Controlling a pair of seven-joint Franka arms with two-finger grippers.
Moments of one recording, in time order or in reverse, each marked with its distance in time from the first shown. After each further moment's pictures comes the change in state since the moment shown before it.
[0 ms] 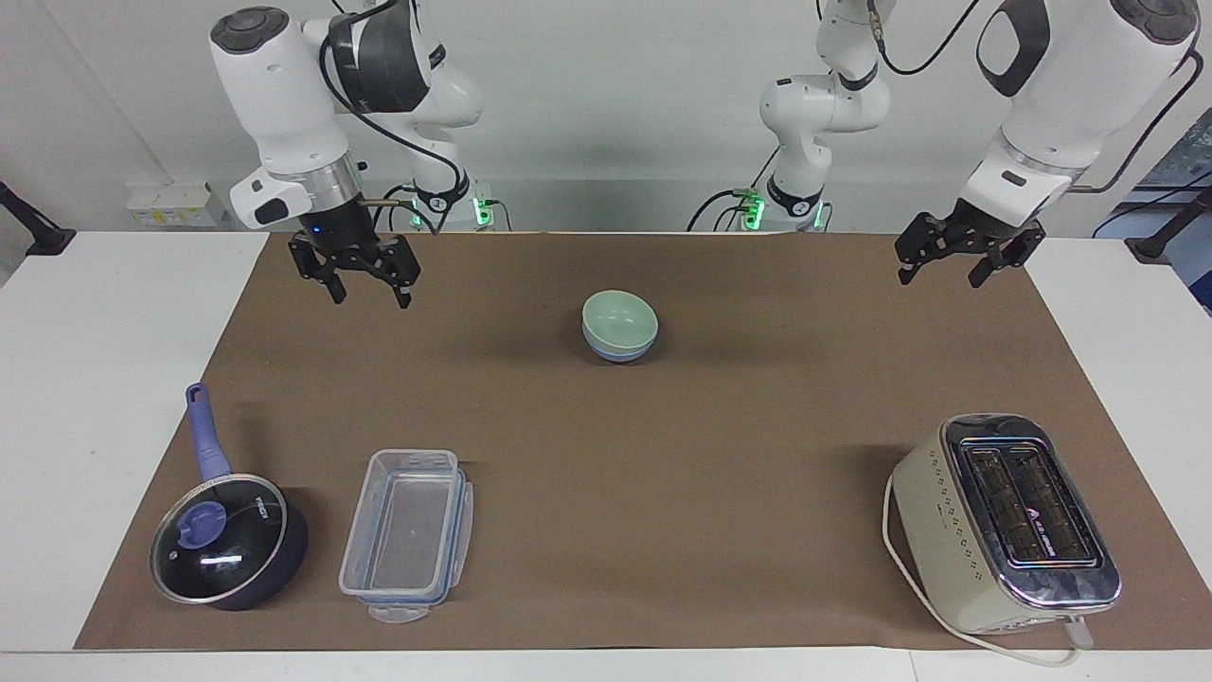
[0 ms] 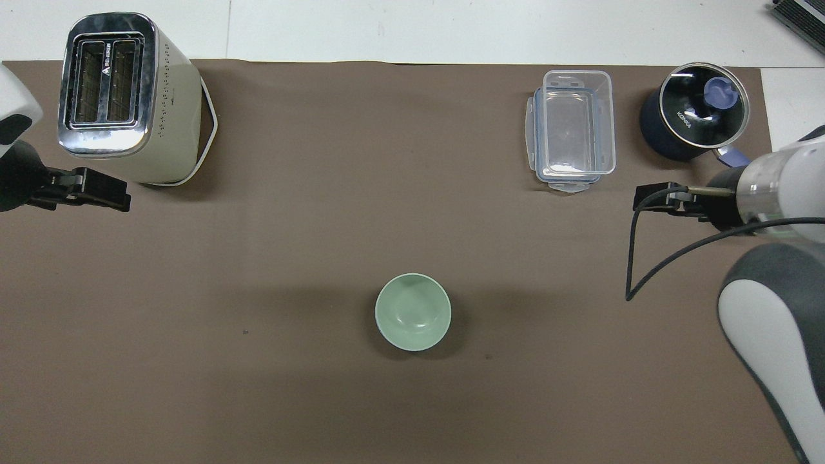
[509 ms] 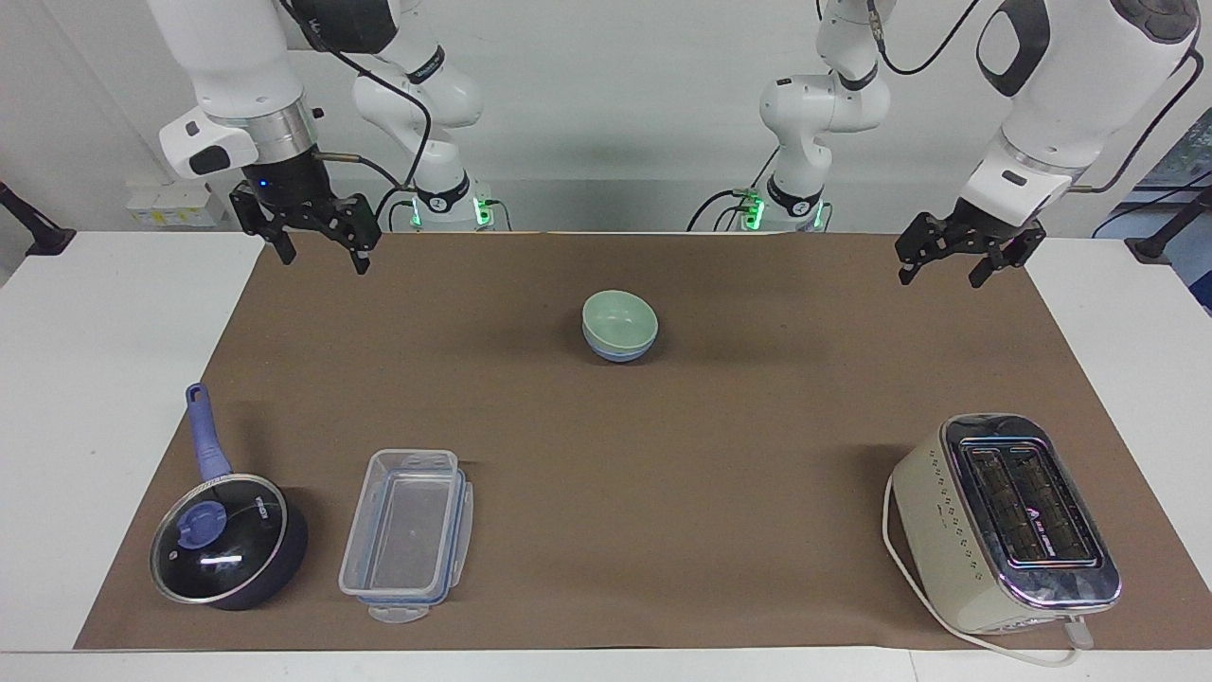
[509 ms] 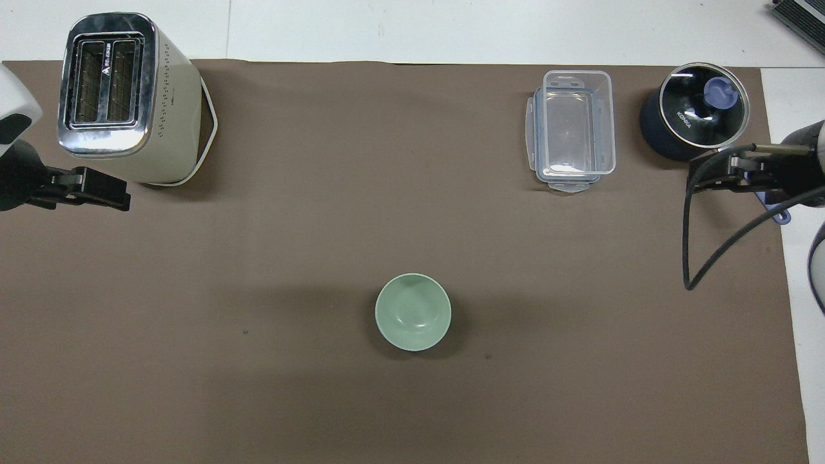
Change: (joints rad) left arm 0.000 0.000 0.000 0.000 0.000 0.002 0.000; right arm -0.001 0.103 0.000 0.327 -0.074 -0.305 0.000
